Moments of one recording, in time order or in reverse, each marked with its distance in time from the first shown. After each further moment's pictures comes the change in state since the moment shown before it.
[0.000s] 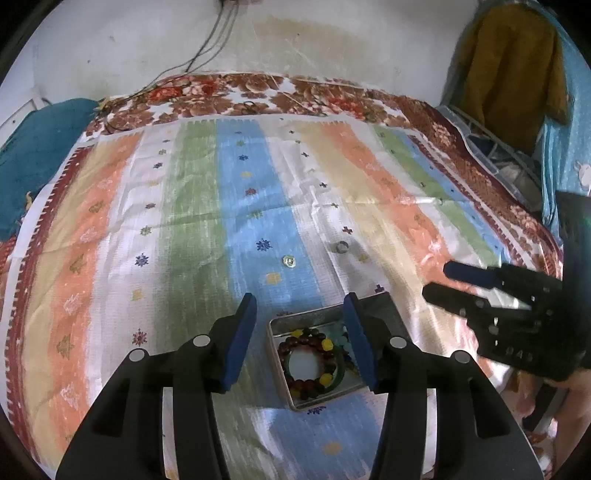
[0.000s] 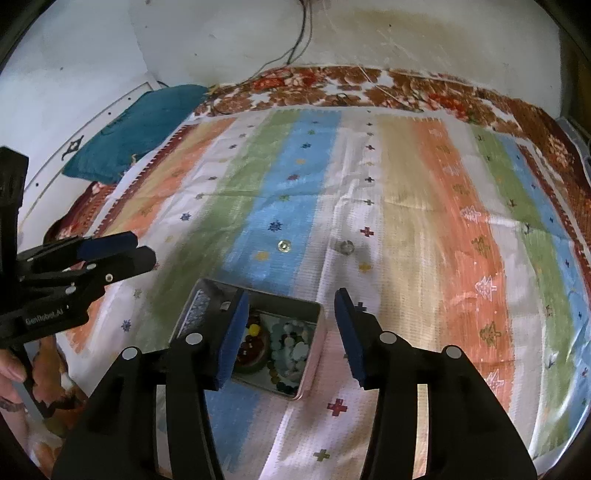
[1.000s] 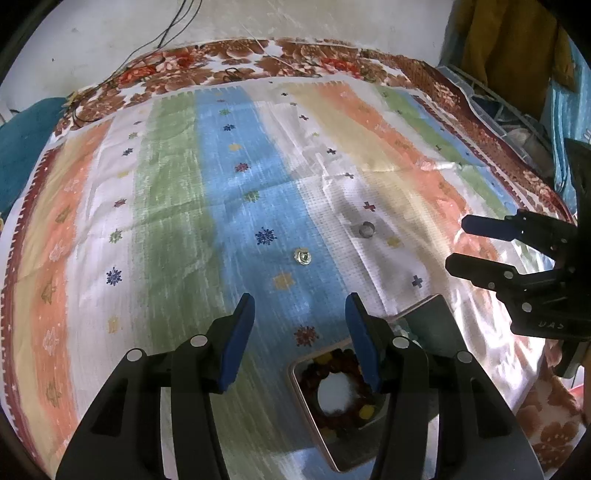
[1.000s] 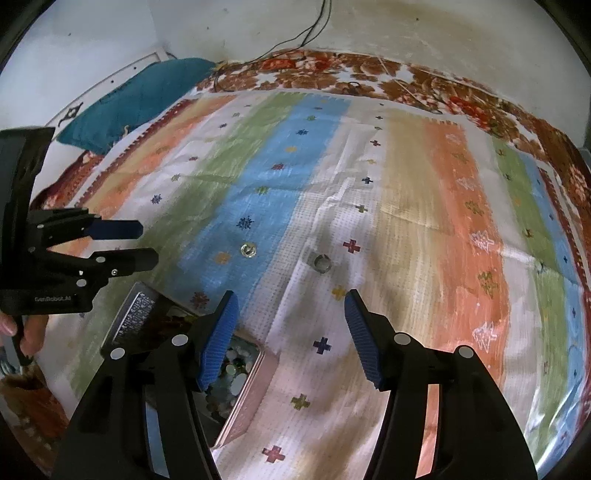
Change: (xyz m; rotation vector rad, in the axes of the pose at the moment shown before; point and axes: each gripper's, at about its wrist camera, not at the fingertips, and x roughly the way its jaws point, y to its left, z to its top) left arm 0.079 0.016 0.020 0.077 0.128 -0.006; right arm 0.058 -0.028 0.023 -0.140 0.051 0.025
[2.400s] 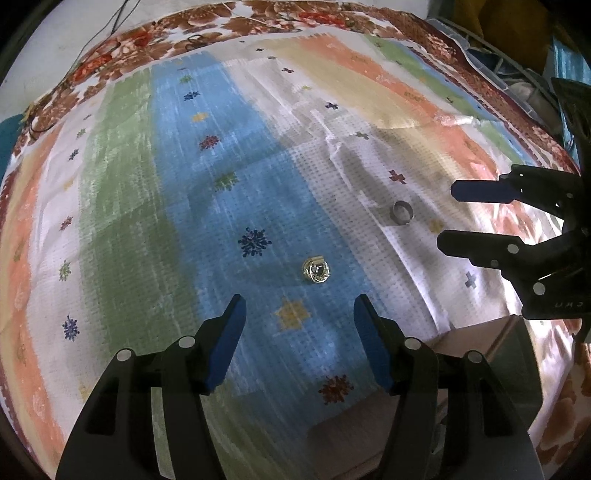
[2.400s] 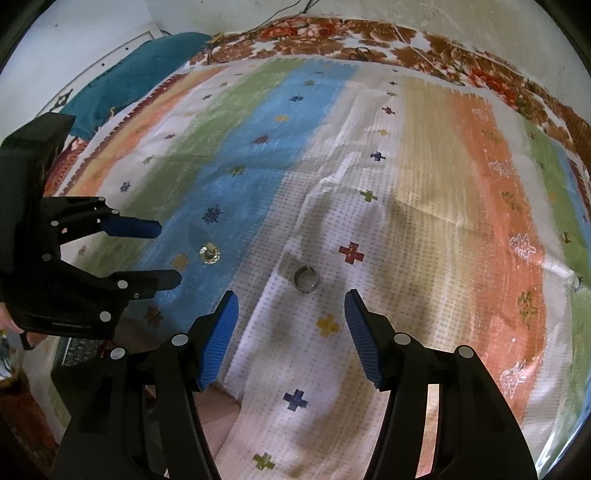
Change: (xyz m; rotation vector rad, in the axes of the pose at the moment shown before) left arm 0.086 0.005 0.024 0.118 0.140 -0.014; right arm 0.078 -0.028 0.020 0.002 0.103 0.042
